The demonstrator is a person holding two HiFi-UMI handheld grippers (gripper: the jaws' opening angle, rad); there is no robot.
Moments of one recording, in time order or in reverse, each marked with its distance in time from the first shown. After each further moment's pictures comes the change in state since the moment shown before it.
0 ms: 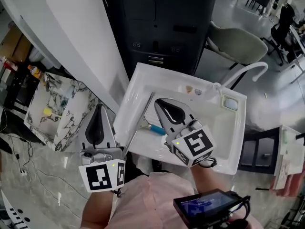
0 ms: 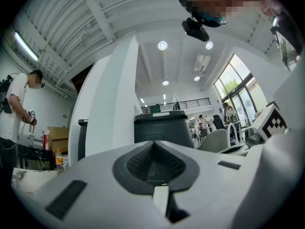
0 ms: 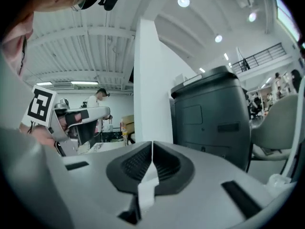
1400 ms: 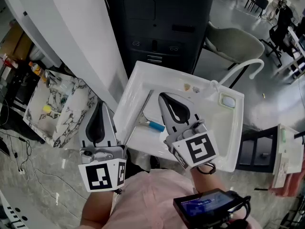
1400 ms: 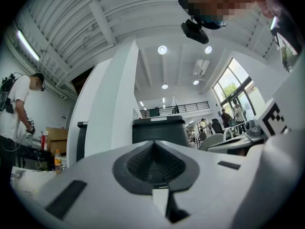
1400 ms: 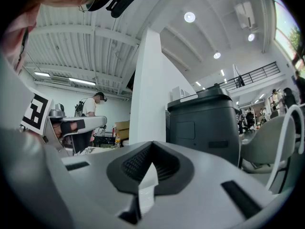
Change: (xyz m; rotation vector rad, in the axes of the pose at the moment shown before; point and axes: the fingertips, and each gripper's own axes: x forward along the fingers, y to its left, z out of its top) left arm -0.018 -0.011 0.015 -0.012 -0.046 -0.011; right arm -0.029 0.008 0.041 -0.091 -0.113 -0.096
